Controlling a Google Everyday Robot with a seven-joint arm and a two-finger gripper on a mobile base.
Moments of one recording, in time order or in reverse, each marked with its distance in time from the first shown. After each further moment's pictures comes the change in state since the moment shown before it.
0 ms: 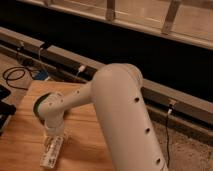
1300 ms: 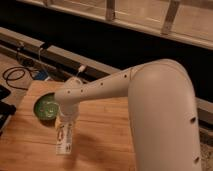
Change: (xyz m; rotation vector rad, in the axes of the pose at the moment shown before) arm -0.010 -0.074 -0.113 0.013 -0.188 0.023
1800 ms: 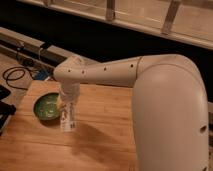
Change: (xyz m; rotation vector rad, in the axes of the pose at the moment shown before) arm -0.073 -0.007 -0.075 0.042 -0.123 -0.113
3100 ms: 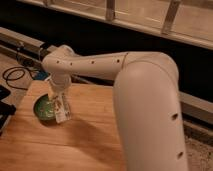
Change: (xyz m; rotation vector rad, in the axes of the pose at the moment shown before) arm -0.068 0.034 0.000 0.011 -0.045 -0.164
